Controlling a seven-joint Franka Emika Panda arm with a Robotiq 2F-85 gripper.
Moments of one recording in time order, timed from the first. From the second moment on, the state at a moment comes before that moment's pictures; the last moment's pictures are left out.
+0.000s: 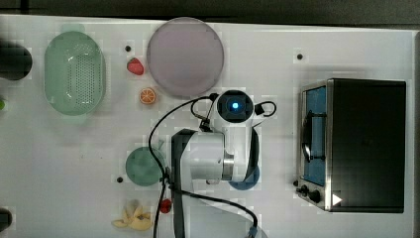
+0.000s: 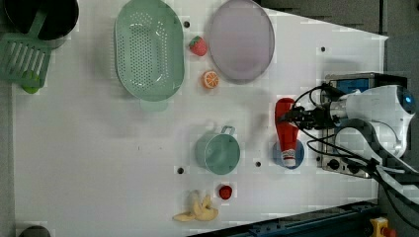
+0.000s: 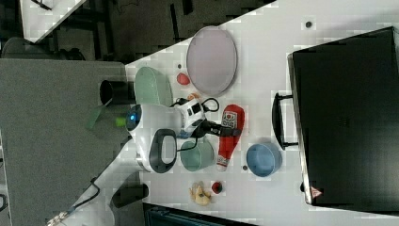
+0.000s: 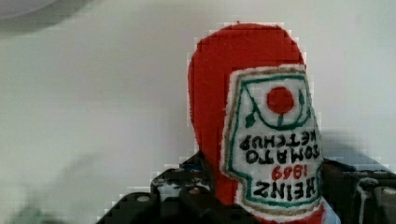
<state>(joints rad) -0.09 0.28 0.03 -2.29 -0.03 0.81 -0.50</state>
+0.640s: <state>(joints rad) -0.09 0.26 0.04 -2.31 -0.03 0.90 -0.47</state>
